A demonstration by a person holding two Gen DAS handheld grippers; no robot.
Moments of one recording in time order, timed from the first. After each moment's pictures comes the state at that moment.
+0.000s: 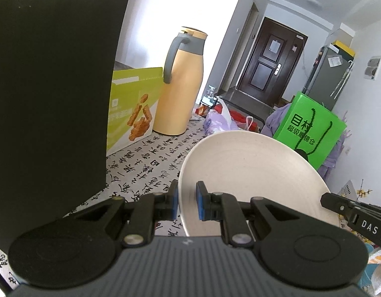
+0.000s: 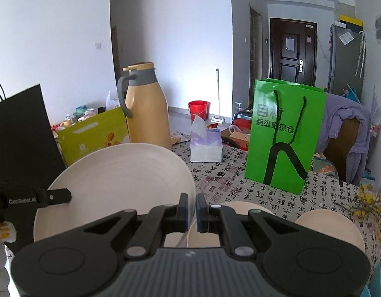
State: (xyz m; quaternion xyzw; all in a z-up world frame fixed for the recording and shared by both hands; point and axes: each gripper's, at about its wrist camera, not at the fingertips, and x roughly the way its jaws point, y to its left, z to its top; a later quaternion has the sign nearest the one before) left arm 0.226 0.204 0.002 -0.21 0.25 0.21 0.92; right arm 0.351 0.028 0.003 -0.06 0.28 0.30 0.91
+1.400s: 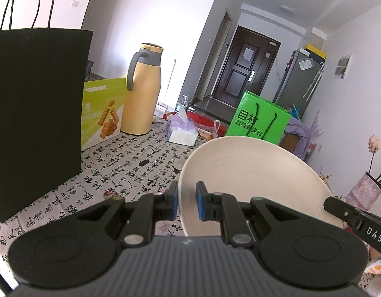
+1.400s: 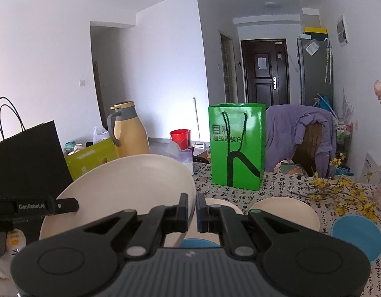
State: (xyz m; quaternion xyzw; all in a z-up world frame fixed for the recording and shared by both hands) left arm 0.163 0.103 0.035 -0.20 0.22 0.16 0.94; right arm 0.254 -0.091 0.035 0.00 0.22 0.25 0.94
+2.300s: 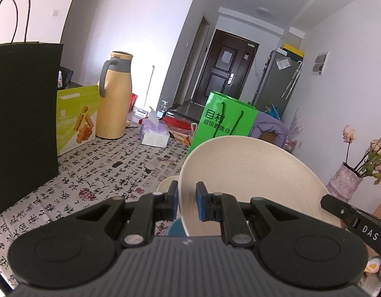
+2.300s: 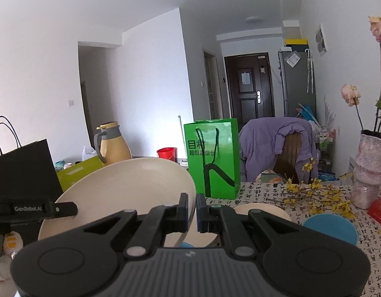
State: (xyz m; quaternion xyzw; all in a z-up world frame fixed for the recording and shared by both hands) left arm 0.153 0.054 0.042 -0.18 0.20 0.11 0.96; right arm 0.221 -0.149 0.039 0.03 0.18 0.22 0.96
